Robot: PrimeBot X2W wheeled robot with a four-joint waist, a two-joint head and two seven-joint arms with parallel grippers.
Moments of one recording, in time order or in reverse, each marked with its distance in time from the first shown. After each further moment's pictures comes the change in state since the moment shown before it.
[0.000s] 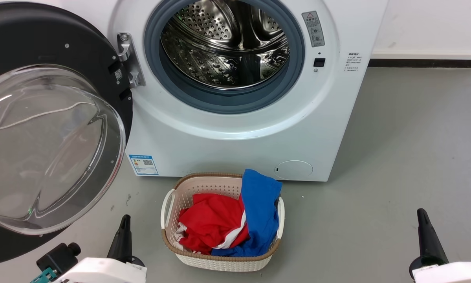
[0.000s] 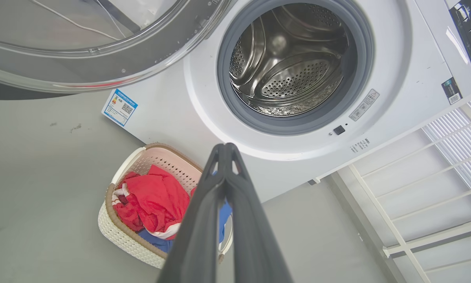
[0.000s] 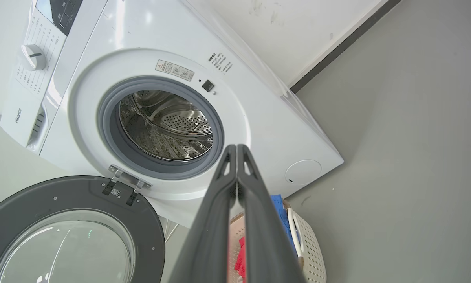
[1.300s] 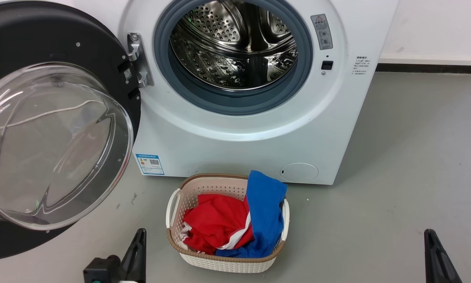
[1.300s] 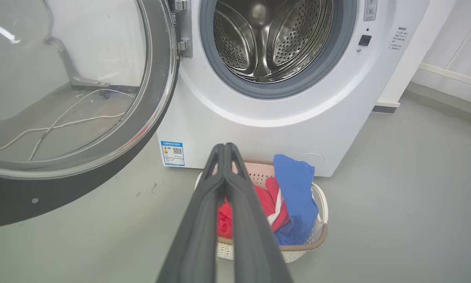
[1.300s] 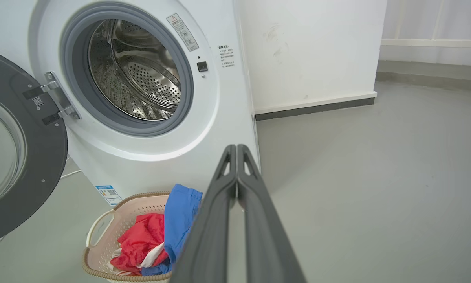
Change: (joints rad) left arm 0.079 0.001 -0.054 -0.016 0.657 0.020 -0.155; right arm 0.139 0.005 -0.023 -0.096 -0.627 0.000 -0.148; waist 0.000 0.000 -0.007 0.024
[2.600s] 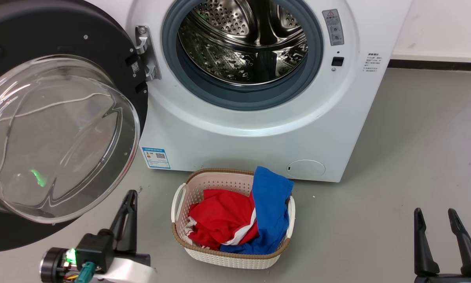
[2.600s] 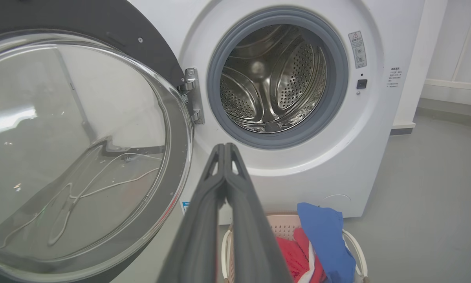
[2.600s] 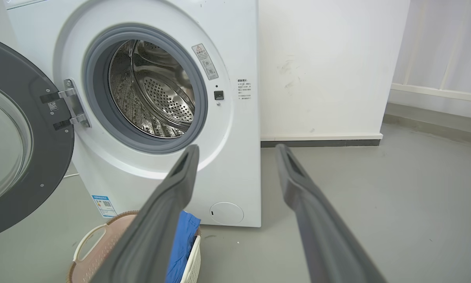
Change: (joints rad) left arm -0.067 0.038 0.014 -0.143 0.102 -0.003 -0.025; right arm -0.032 -0.003 0.001 -0.086 -0.093 0.000 -0.019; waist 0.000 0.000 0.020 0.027
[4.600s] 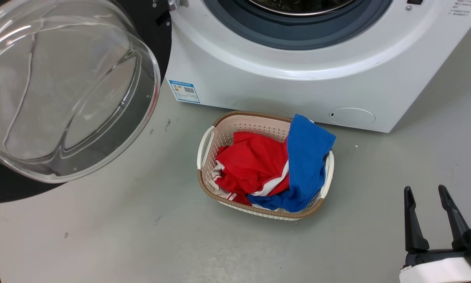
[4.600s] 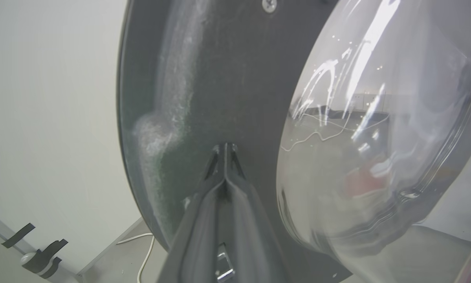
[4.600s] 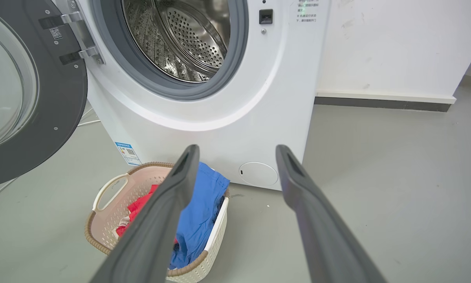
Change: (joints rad) left arm -0.307 0.349 0.361 0.358 -0.174 0.118 0.000; right arm -0.114 0.000 0.017 0.064 -0.064 0.000 0.000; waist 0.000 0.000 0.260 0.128
